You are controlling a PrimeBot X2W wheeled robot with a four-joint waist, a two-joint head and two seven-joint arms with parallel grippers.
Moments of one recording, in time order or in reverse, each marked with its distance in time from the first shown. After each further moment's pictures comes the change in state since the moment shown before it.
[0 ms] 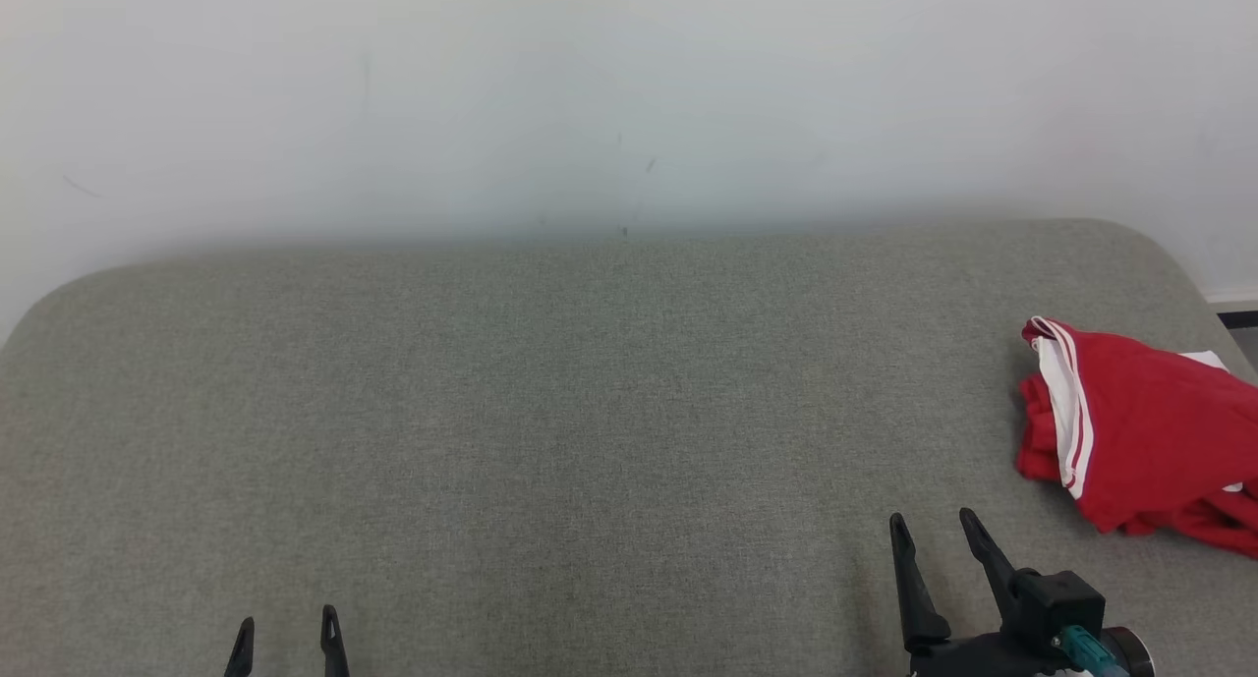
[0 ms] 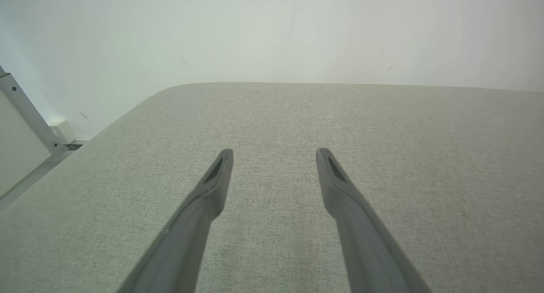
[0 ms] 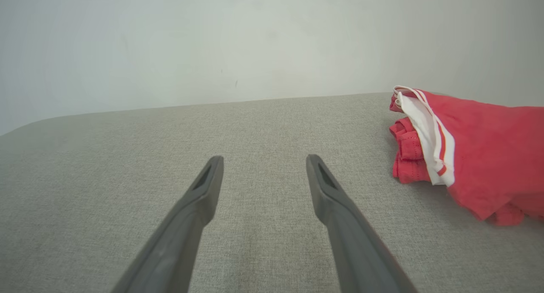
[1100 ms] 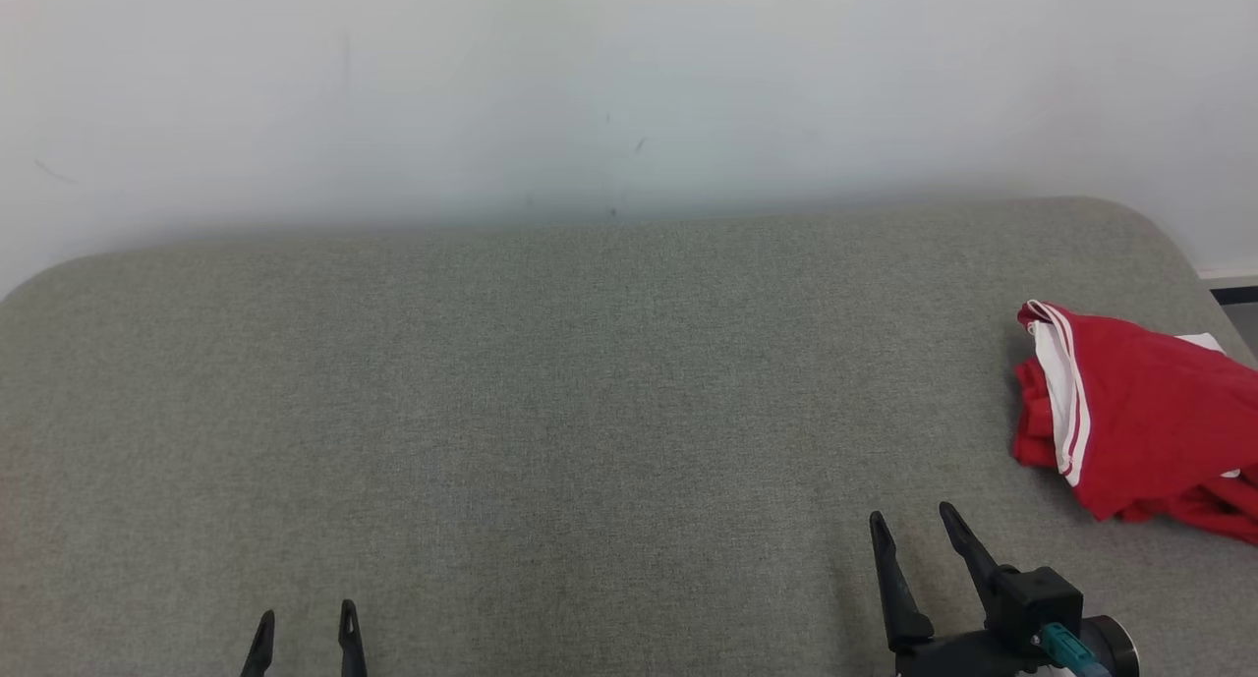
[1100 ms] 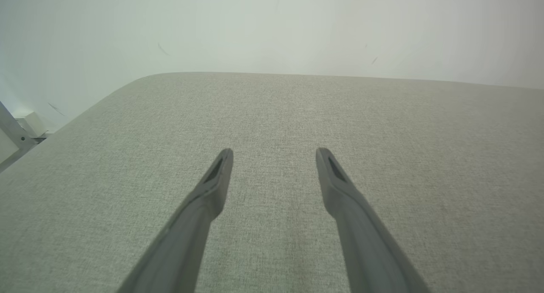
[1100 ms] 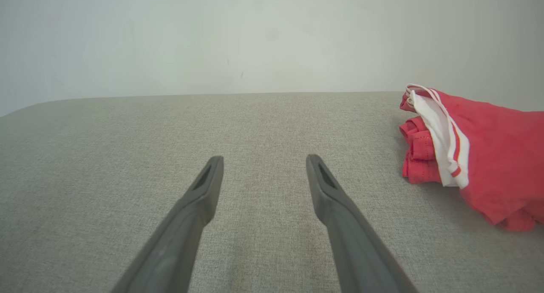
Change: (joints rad) left arm -0.014 0.000 -0.022 0.011 -0.032 -0.028 0.000; right arm -0.002 0.002 0.026 -0.011 -0.047 0.000 0.000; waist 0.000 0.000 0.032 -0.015
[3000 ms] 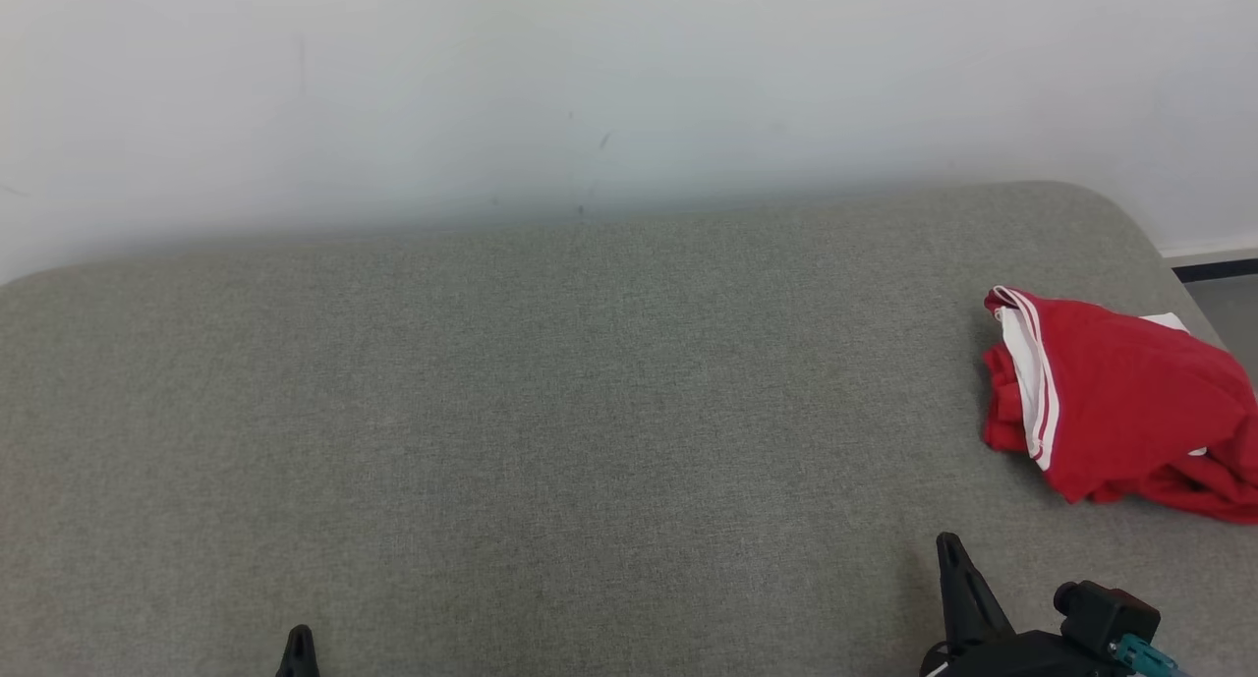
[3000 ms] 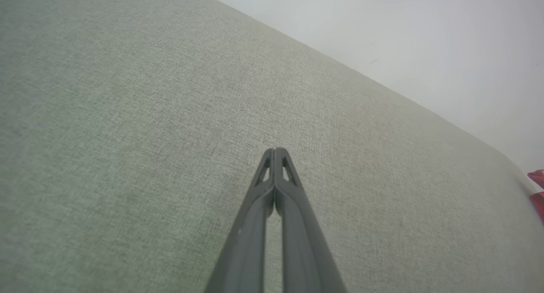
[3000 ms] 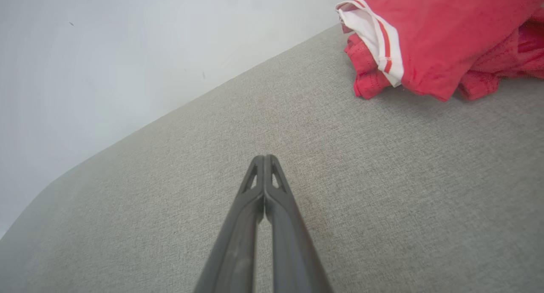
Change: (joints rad) left arm -0.015 -0.008 0.020 0.045 -0.394 -0.053 0.097; right arm 0.037 0.002 -0.027 -0.015 0.406 0.000 0.097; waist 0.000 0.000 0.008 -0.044
